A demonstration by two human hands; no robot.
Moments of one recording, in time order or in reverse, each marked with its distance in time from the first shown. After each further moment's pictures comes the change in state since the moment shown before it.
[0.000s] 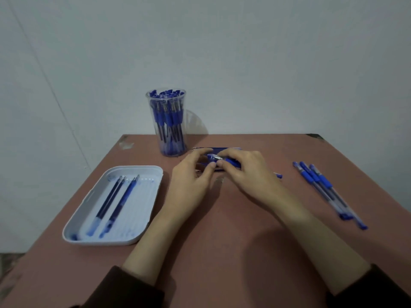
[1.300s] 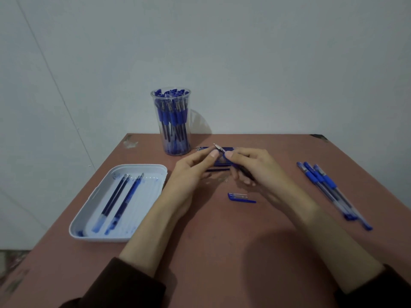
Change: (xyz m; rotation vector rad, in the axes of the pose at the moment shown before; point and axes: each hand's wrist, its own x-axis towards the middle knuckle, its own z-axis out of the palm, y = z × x) left_hand 0.004 0.006 -0.006 -0.772 -0.205 -0.339; right_hand -0.002 -0.005 -0.007 0.695 -0.101 0.373
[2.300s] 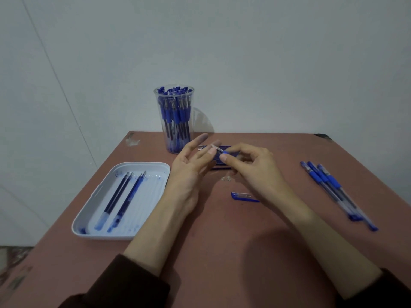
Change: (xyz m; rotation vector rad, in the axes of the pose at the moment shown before) left_hand 0.004 0.003 0.000 -0.307 0.121 0.061; right_hand 0.003 0.007 0.014 -0.187 0.181 -0.249
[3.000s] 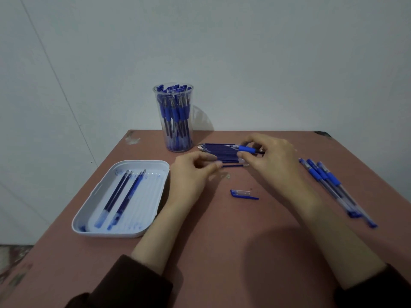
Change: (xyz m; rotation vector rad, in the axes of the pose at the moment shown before) left_hand -0.002 -0.009 -0.007 0.883 0.154 0.190; right_hand 0.005 0.003 -0.030 -0.639 0.150 -0.200
